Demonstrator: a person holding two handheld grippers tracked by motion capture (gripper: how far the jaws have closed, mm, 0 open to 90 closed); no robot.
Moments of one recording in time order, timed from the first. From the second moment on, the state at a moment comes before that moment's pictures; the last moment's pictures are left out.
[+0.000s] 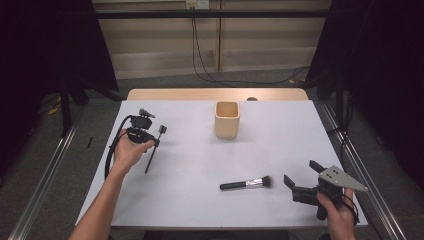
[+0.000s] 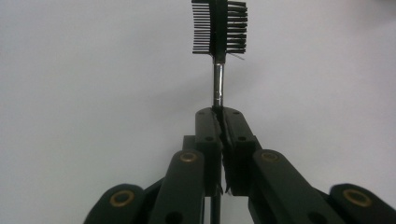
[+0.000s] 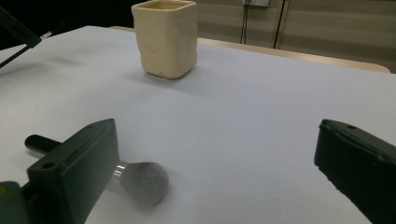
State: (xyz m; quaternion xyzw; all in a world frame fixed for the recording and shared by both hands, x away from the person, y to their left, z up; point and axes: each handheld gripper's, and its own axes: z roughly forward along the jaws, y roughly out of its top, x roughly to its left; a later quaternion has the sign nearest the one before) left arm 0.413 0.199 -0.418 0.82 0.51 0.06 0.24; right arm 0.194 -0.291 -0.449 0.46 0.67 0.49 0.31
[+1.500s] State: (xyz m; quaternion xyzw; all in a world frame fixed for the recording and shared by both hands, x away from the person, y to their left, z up) left arm 0.371 0.208 -0.385 0.72 0.43 0.20 0.50; right arm 0.193 -0.291 -0.449 0.47 0.67 0.49 0.31
